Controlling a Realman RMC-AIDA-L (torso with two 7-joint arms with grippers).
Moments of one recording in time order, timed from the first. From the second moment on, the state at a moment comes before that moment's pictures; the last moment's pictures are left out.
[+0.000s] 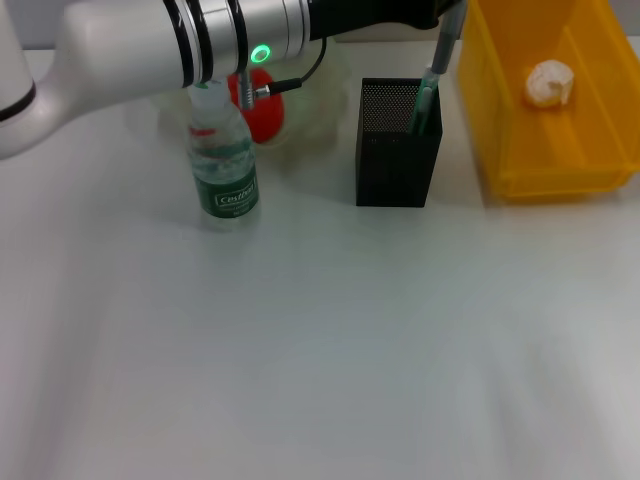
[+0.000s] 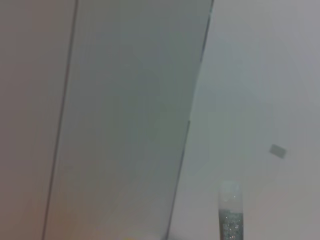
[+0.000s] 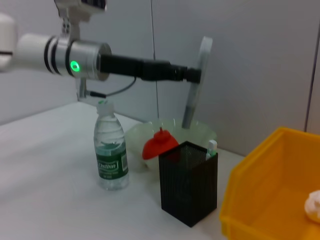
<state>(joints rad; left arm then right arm) -0.78 -2.08 1.51 0.75 1.19 0.85 -1.57 0.10 2.09 -0.18 -1.55 -1.91 -2.15 1.63</state>
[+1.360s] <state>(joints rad) -0.68 -2.07 1.71 0.73 0.99 0.77 -1.33 0.15 2.08 -0.20 -1.46 -1.91 -2.17 1.62</state>
